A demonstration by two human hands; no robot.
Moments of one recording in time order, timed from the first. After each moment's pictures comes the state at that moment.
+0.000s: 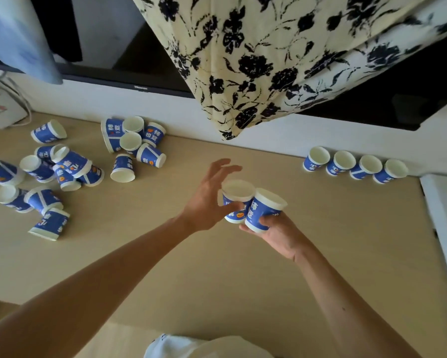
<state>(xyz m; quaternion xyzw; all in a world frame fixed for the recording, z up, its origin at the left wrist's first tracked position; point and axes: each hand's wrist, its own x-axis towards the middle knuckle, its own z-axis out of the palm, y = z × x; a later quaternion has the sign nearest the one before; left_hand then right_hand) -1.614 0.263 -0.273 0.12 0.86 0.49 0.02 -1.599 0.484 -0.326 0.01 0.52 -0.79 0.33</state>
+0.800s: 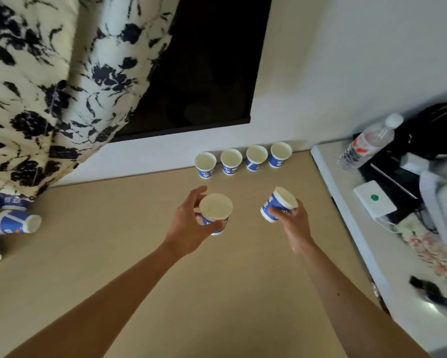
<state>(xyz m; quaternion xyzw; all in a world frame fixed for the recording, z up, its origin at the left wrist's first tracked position) -1.661 0.523 -0.305 0.07 0.83 0.54 0.14 -1.619 0.796 -0.373 0.33 0.65 -0.69 -0.04</state>
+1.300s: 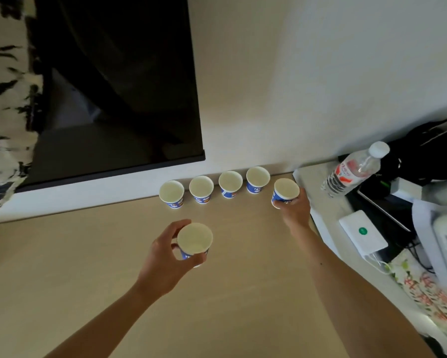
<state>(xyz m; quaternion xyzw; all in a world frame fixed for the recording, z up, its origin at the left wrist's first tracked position) -1.695 0.584 -0.325 0.05 0.86 0.50 0.13 -1.745 0.924 -0.425 0.37 0.77 -0.51 -0.11</state>
